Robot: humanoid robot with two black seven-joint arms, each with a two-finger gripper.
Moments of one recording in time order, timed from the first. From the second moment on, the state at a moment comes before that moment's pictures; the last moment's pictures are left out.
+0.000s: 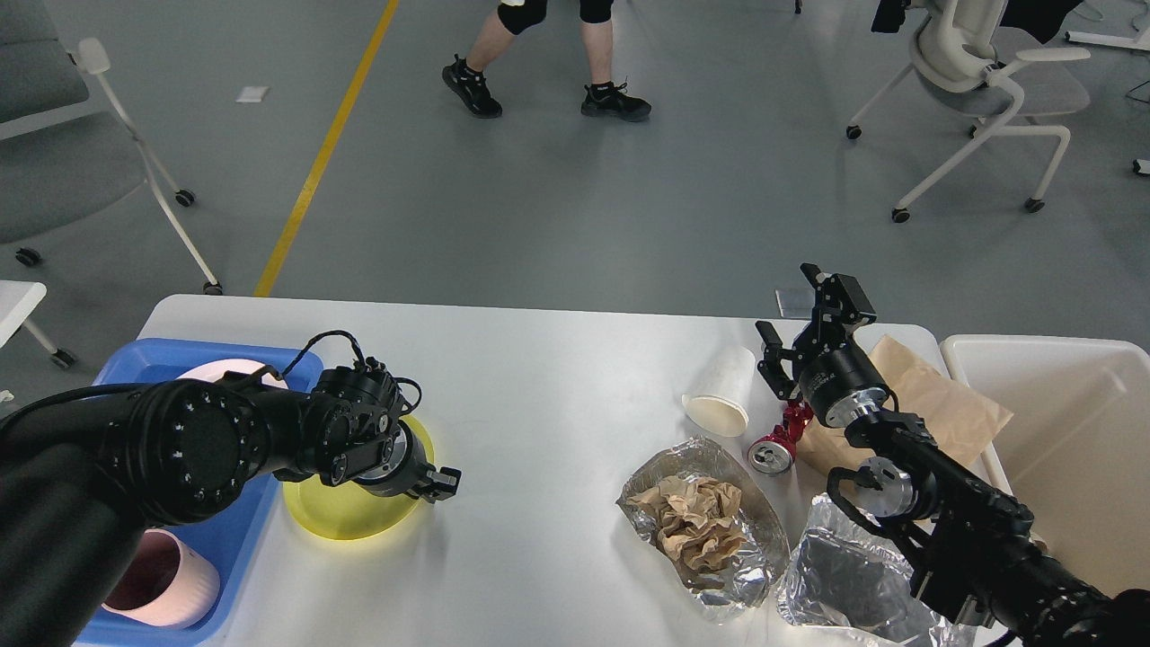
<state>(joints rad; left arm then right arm) -1.23 -0.05 1.16 -0.59 0.25 -0.46 -0.03 0.55 -0.14 0.85 0.60 -0.45 0.21 0.45</state>
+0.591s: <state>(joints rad) -1.24 -0.05 1.14 -0.58 0.23 -0.53 -0.03 0.55 -0.14 0.85 0.60 -0.45 0.21 0.45</state>
